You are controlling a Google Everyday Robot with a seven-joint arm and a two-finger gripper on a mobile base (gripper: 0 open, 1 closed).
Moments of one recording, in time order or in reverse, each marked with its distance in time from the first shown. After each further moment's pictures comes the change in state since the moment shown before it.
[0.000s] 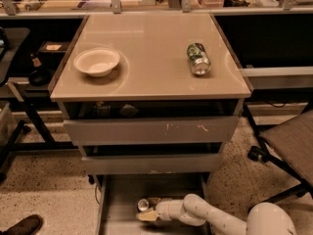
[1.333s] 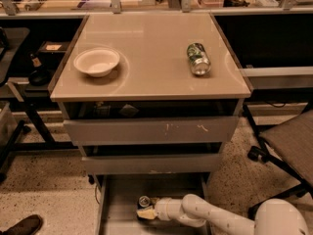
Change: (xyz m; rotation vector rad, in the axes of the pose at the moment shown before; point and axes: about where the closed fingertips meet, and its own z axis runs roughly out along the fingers) arm -0.020 0.015 -0.008 0.048 0.014 0.022
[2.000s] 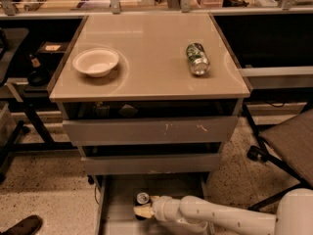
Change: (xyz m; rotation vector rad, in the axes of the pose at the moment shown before) arm -0.057 0.042 -0.041 0.149 0.003 0.078
